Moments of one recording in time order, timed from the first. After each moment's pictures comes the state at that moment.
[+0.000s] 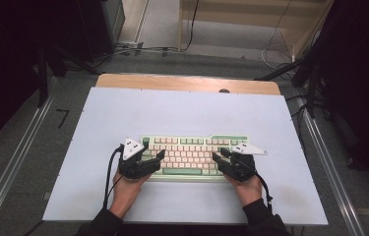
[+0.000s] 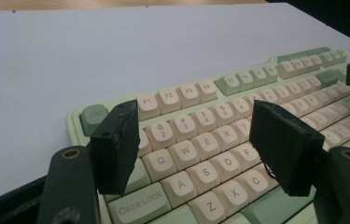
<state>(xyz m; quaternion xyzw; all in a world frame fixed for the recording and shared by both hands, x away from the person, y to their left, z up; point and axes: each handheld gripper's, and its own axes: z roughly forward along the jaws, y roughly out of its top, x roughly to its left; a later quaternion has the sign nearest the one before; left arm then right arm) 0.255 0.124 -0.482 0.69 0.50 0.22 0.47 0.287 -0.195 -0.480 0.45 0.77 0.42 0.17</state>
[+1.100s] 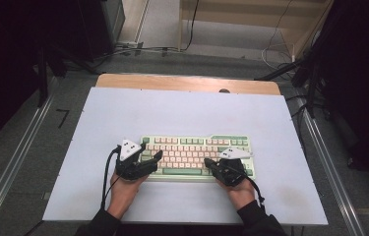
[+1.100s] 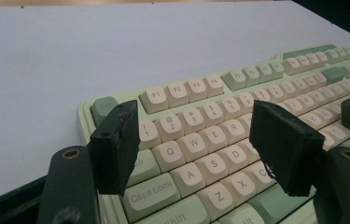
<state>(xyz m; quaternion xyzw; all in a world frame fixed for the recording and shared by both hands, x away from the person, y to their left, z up) 0.252 0.129 -0.483 0.69 0.51 0.22 0.47 0.279 -0.173 -0.492 0.40 0.82 0.40 0.12</state>
